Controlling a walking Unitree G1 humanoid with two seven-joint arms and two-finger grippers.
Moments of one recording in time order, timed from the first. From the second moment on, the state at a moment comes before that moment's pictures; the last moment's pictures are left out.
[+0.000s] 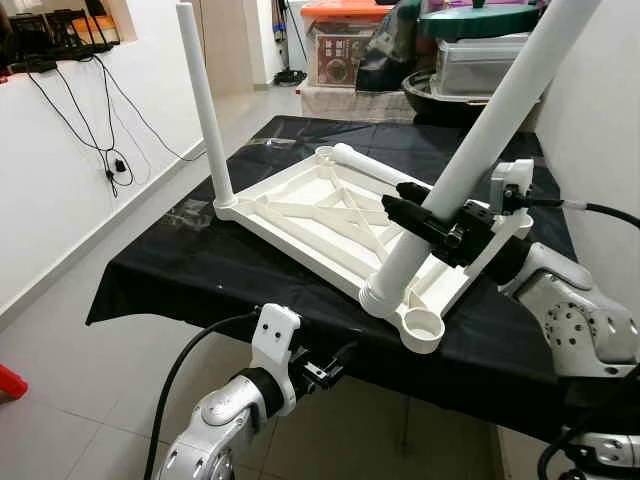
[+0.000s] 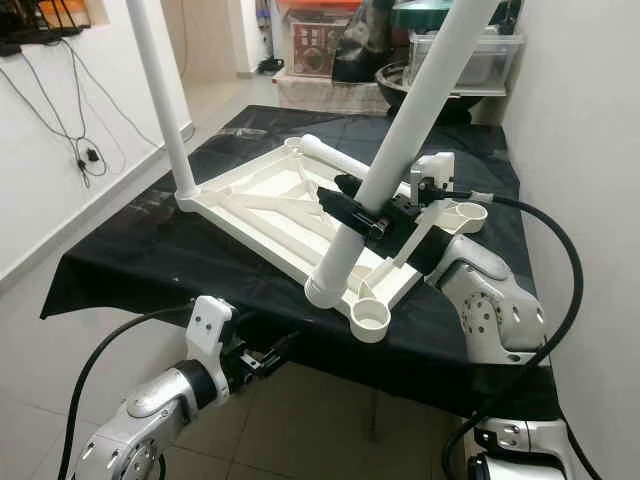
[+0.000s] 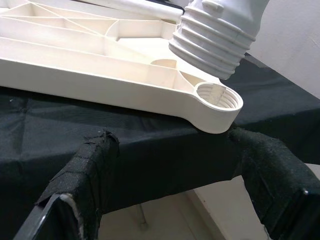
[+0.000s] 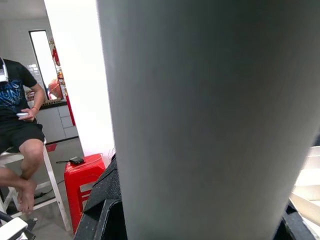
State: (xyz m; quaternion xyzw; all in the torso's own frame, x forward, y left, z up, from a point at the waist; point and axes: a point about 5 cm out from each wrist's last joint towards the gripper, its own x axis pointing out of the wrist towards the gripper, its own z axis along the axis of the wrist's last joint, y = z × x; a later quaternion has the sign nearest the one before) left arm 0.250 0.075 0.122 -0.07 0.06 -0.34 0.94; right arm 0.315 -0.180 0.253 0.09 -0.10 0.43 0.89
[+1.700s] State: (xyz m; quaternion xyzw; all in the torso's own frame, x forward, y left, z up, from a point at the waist) left arm 0.189 0.071 0.146 -0.13 0.10 -0.40 0.90; right arm 0.330 -0.220 0.230 0.03 -0.04 0.46 0.88
